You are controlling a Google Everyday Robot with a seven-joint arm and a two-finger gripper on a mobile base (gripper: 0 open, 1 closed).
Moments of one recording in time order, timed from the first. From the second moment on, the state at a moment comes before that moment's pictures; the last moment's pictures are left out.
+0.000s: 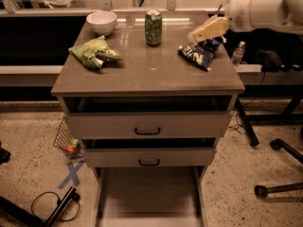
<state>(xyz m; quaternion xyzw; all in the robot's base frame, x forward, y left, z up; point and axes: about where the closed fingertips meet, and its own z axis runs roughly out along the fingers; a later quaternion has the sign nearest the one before) 0.733 -0.179 0.977 -0.41 0.72 0.10 0.55</state>
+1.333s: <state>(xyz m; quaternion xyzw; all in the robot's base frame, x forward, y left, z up) 0.884 -0.043 0.936 -0.33 0.69 0.23 0.61</state>
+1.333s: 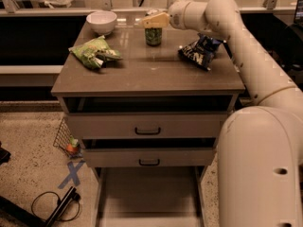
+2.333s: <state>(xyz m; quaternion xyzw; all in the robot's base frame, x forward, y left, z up) 0.899 0.003 0.917 -0.34 0.69 0.23 0.59</state>
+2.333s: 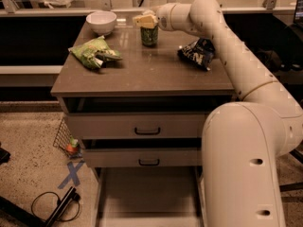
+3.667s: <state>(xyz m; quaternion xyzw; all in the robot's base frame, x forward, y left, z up) 0.878 0.004 0.986 -0.37 0.66 0.22 0.62</state>
